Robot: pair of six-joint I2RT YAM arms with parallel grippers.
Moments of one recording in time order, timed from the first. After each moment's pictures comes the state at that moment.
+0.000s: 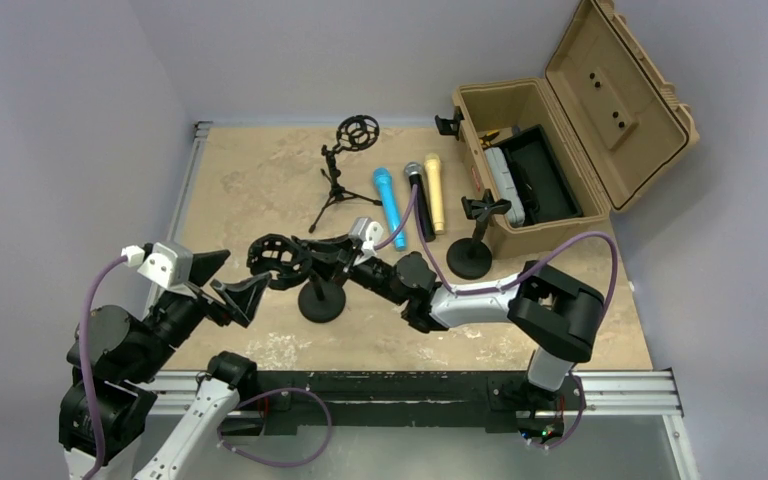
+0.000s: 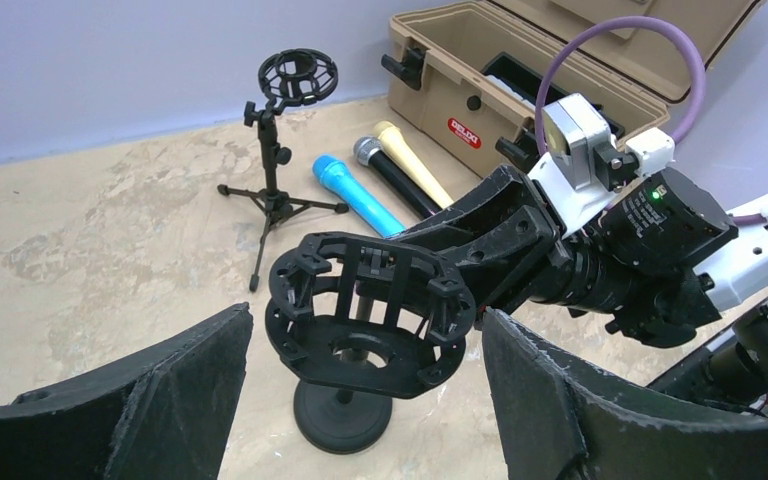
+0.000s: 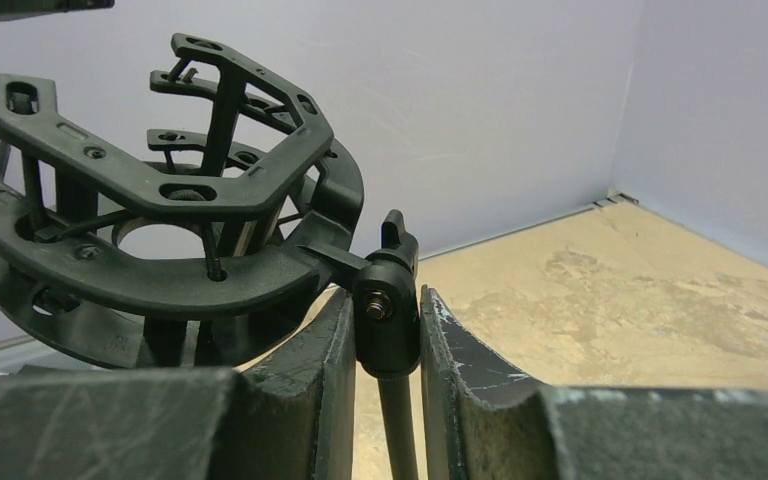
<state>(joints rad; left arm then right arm) -0.34 0.33 1.12 -0.82 0.18 -0.15 1.12 1.72 0.82 1.22 -0.04 0.11</state>
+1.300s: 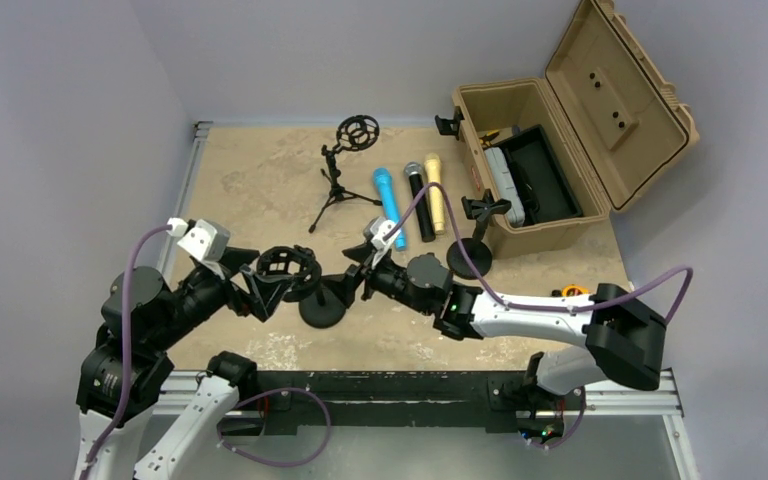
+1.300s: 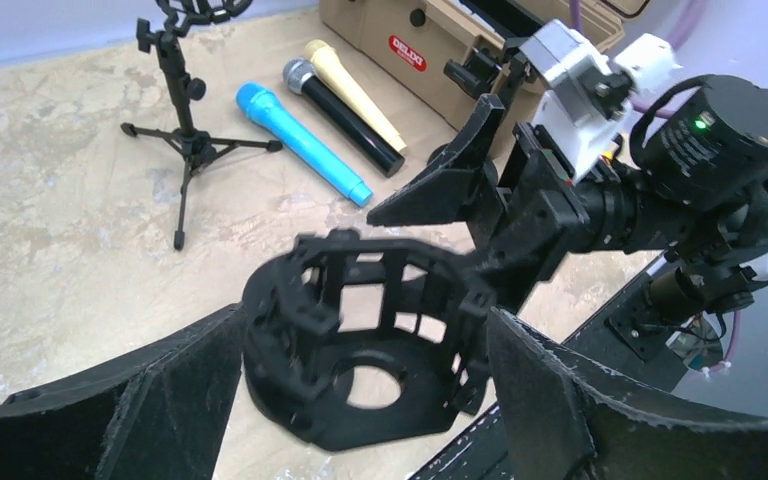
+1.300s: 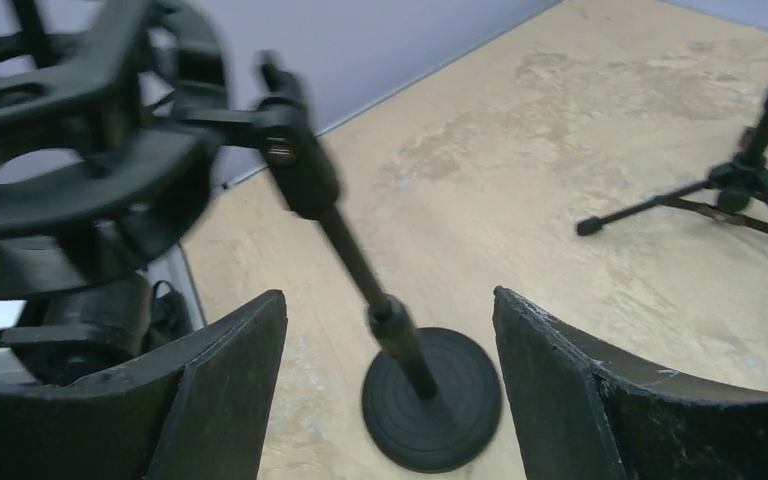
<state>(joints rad) -0.34 0.45 1.08 -0.83 0.34 -0.18 1.15 1.41 0.74 0.67 0.11 0.24</state>
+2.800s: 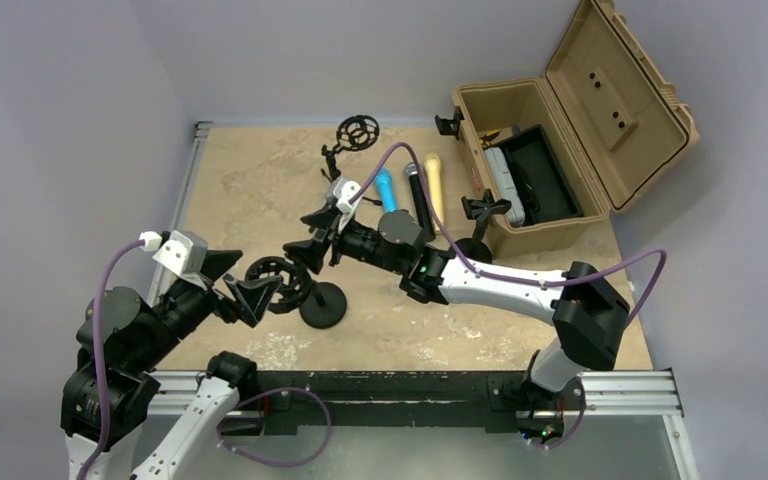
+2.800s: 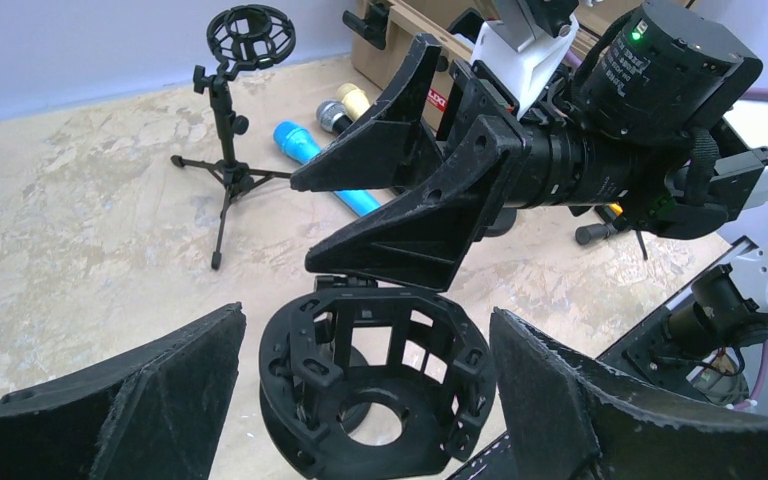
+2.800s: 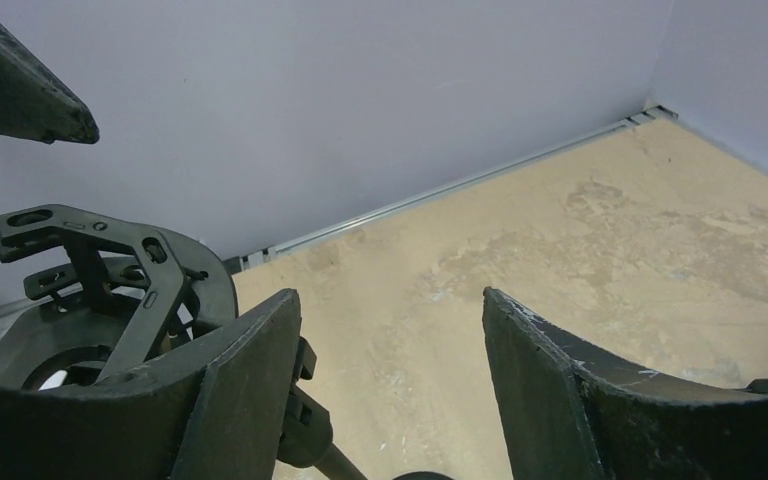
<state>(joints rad) -0.34 0.40 1.15 -0.86 0.26 -0.17 1.07 1.59 1.11 0.57 -0.13 0.16</state>
